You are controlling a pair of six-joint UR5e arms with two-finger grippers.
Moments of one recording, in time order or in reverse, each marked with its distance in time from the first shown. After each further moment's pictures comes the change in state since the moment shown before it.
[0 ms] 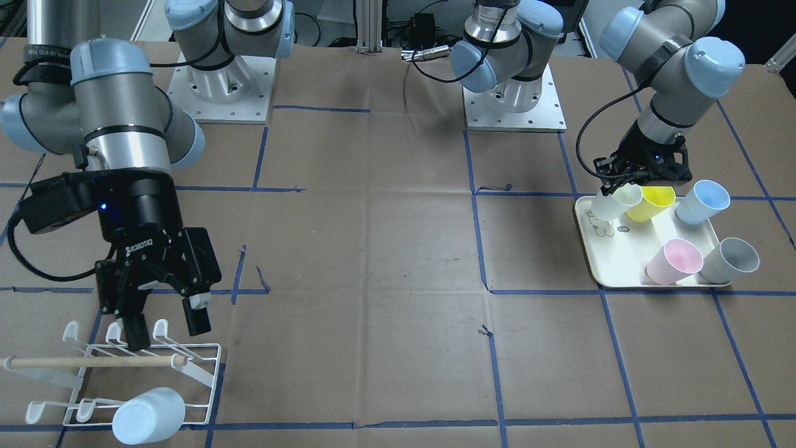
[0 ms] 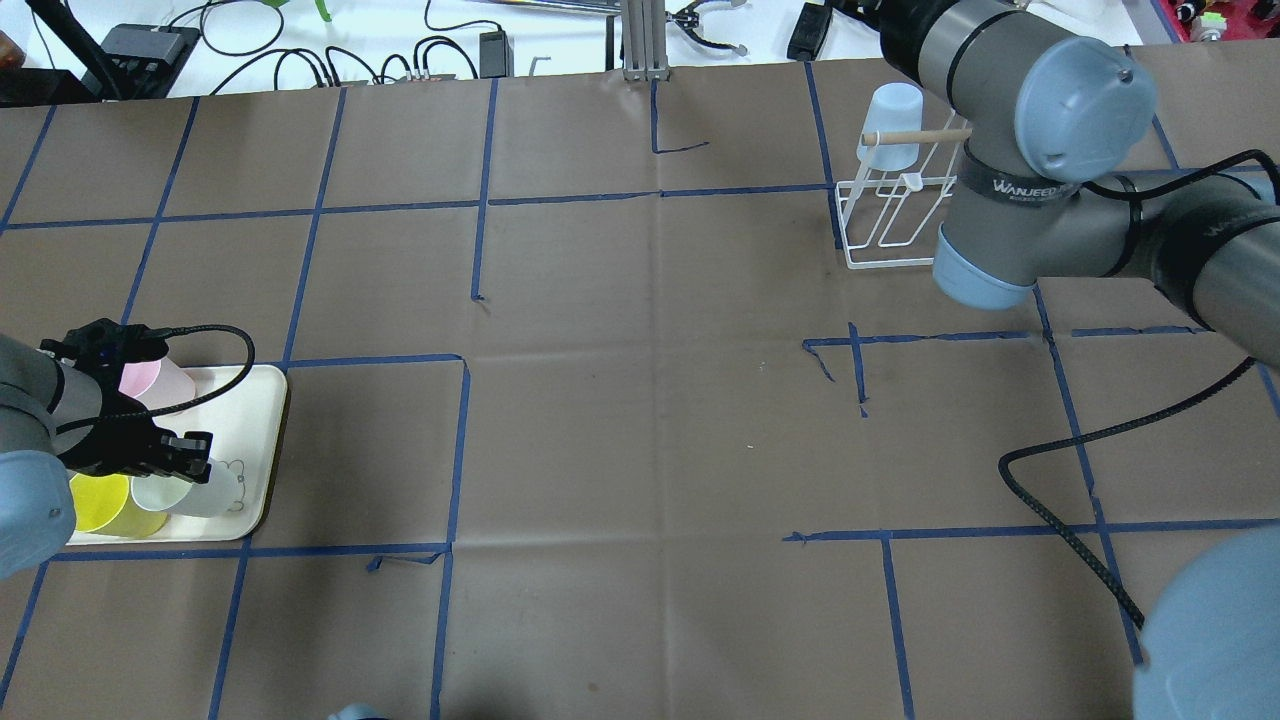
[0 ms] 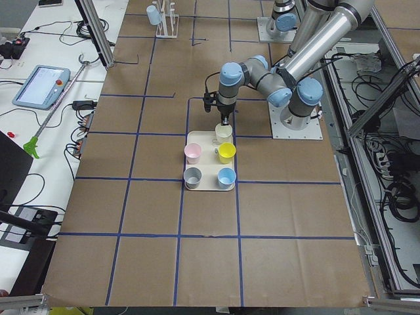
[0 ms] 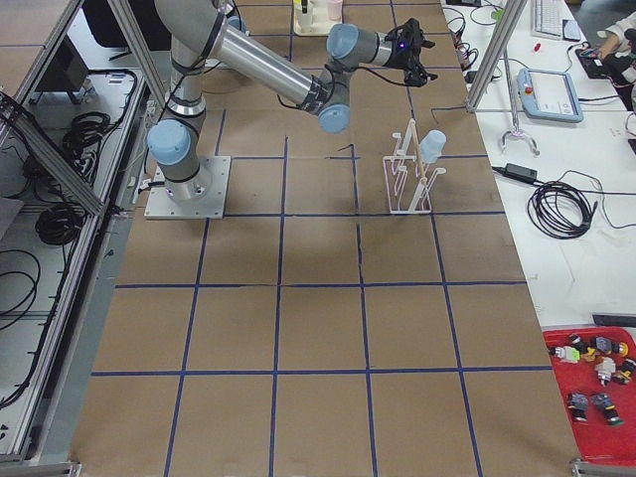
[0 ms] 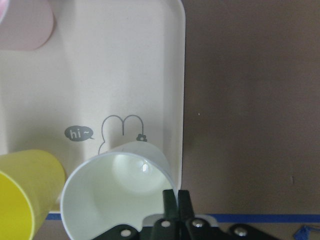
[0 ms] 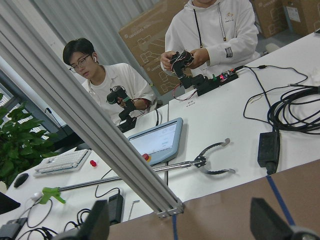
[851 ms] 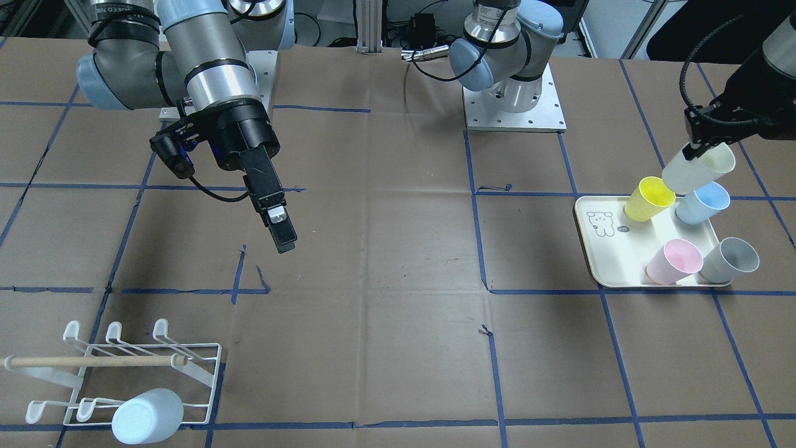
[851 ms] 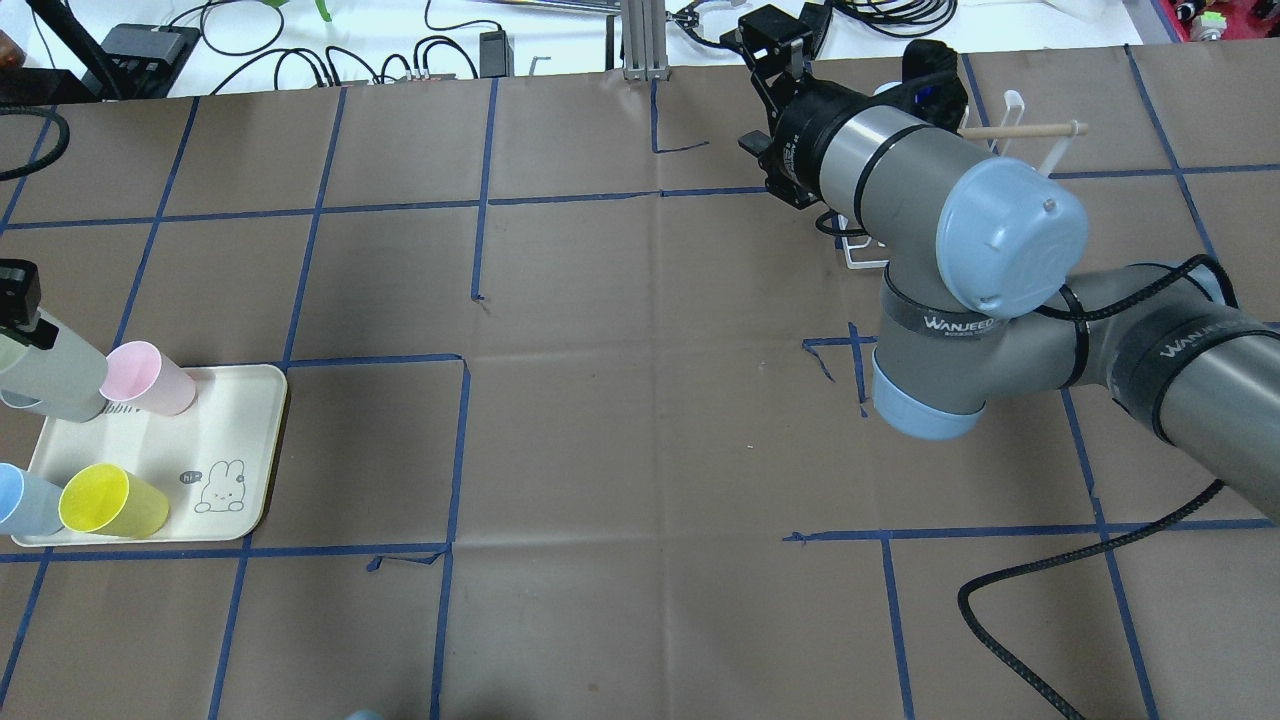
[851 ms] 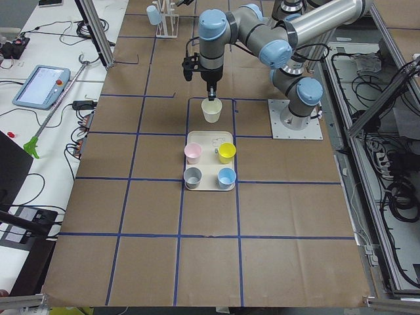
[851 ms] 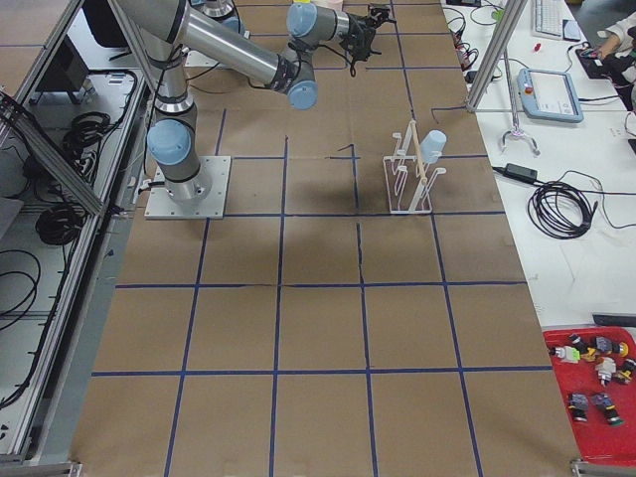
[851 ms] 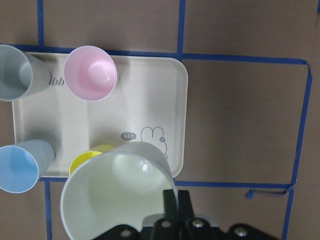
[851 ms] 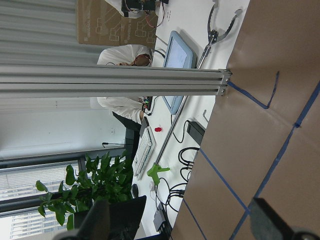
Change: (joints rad) left arm -0.056 -0.080 0.584 -0.533 -0.012 -0.040; right arm 0.143 -0.146 0.197 -0.022 -0.006 0.896
